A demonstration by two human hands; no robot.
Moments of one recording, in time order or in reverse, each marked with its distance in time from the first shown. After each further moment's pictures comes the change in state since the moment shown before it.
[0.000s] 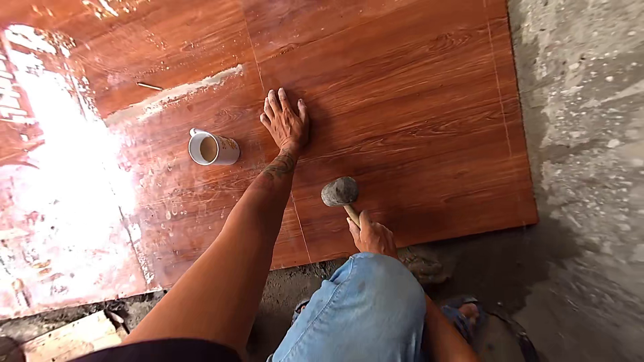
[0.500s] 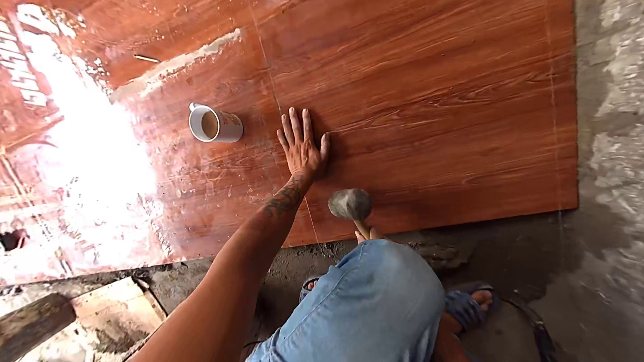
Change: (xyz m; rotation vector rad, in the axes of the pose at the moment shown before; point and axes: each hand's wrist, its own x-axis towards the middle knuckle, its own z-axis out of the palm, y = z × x) left_hand -0.134 -0.049 -0.006 0.029 -0.094 0.253; right_hand -0.038 -0.018 0.014 0.454 -0.644 0.569
